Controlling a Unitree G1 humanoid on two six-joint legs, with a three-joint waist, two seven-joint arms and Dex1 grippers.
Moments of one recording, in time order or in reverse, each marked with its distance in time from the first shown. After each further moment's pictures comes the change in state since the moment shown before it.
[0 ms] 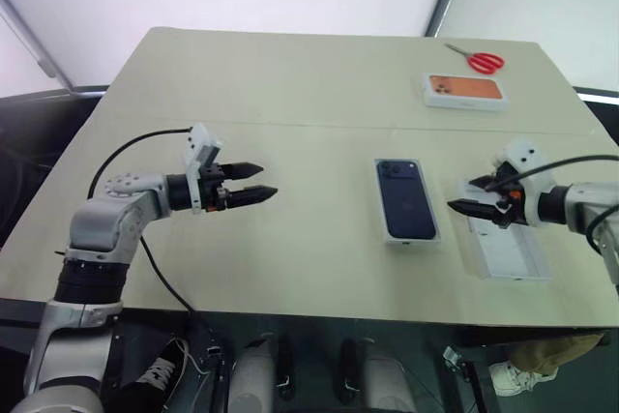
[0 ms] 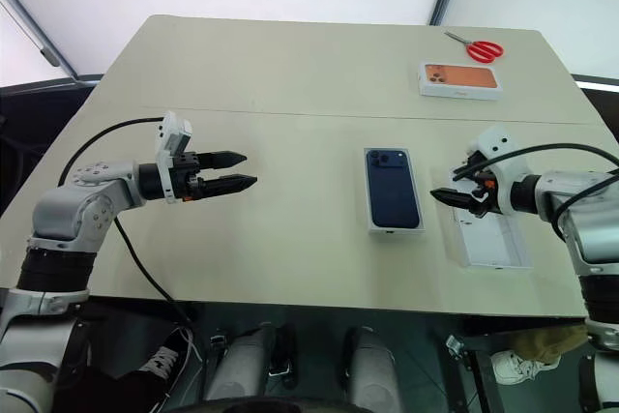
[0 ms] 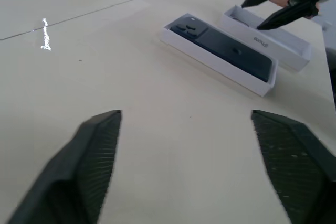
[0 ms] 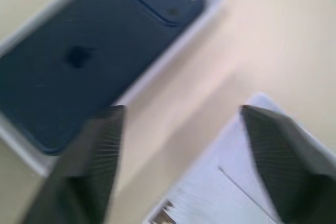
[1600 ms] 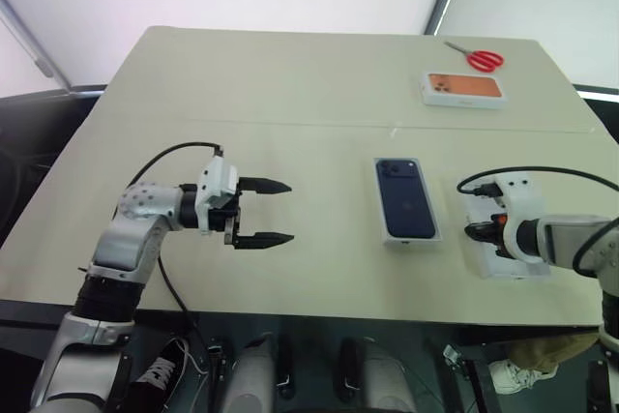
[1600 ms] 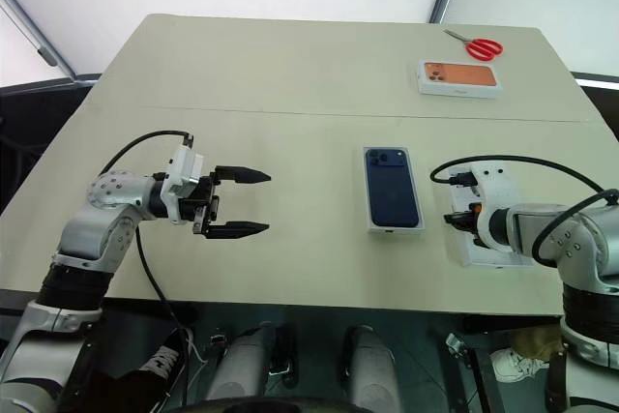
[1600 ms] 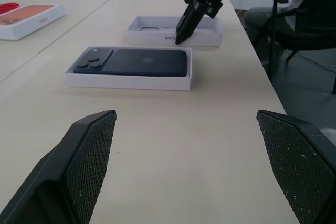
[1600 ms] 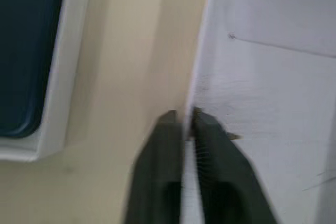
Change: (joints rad) left arm 0.089 -0.043 -0.082 -0.038 0.066 -0.464 -0.259; right arm 0.016 0.194 -0.178 -0.245 0.502 0.723 -0.881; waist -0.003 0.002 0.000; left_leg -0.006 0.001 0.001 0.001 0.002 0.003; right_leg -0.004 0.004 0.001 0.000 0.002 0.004
